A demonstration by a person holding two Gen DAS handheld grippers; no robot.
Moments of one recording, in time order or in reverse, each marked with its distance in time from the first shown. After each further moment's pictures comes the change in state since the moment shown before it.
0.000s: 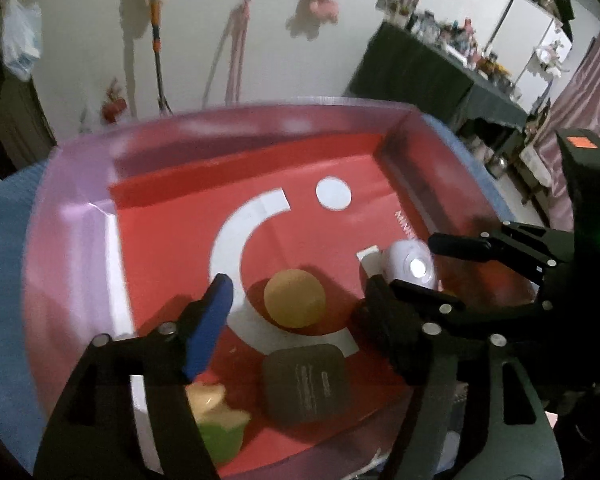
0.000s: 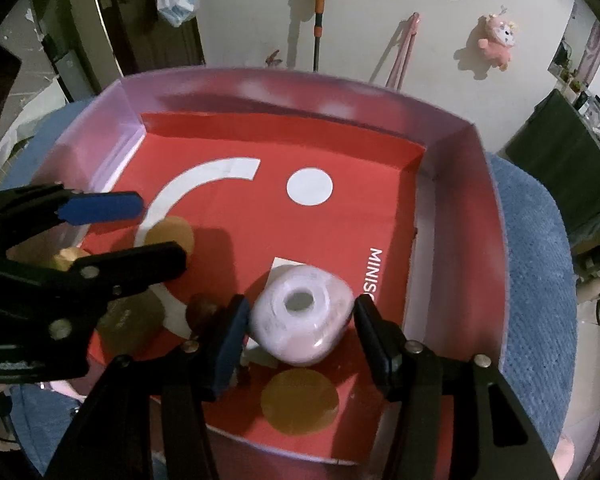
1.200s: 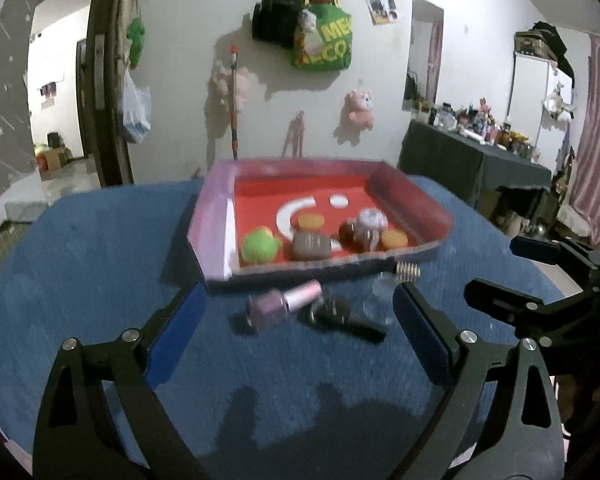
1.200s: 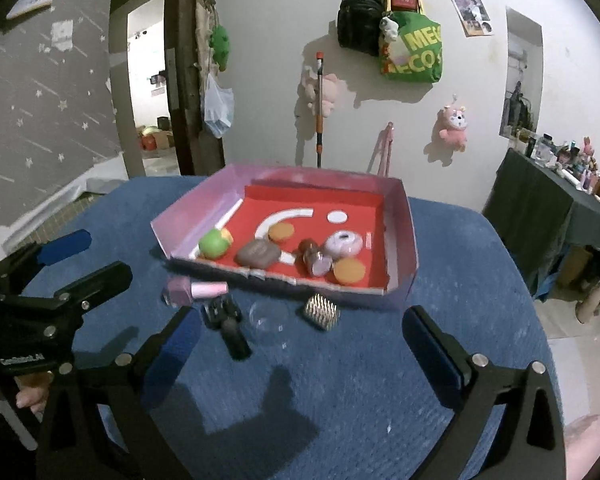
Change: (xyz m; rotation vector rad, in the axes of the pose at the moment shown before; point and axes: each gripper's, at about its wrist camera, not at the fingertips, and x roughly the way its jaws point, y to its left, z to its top) left arm -0.150 -0.062 -0.196 -0.022 -0.422 0.236; right arm -0.155 0.066 -0.185 0.036 -0.454 0.001
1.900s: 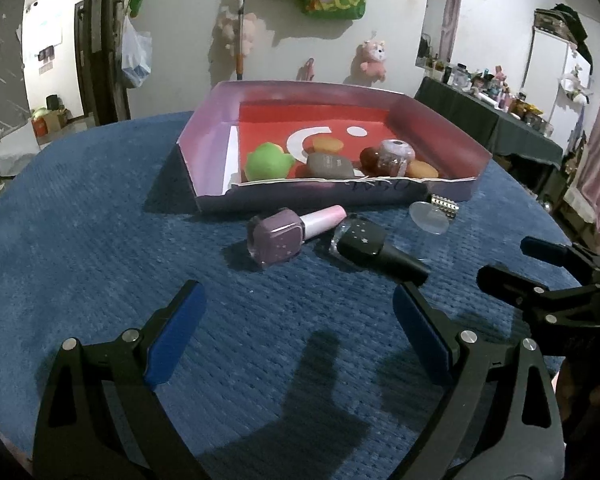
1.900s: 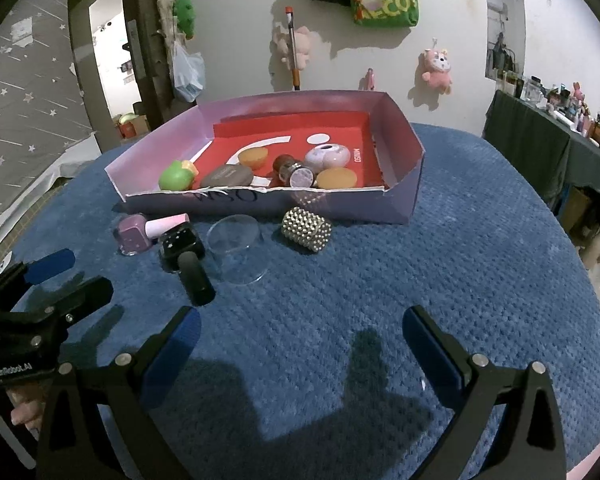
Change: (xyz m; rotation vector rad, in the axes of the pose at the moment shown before) left arm 0.041 0.013 -0.036 -0.031 0.165 0.014; right arm 0.054 -0.020 -0.045 0.110 0.131 -0.015
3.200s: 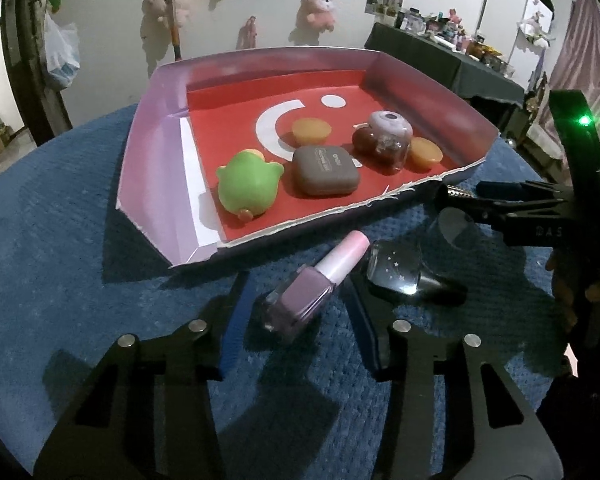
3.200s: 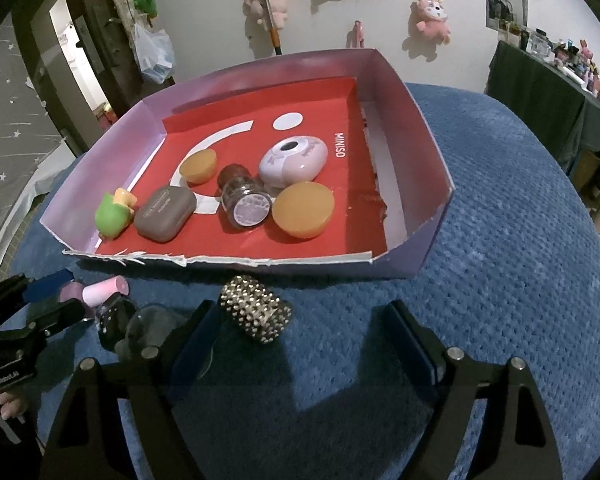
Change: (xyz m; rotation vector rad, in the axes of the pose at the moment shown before) left arm 0.056 0.025 0.057 0.179 0.186 -0.172; right arm 0.074 -0.038 0.060 0.090 0.173 0.026
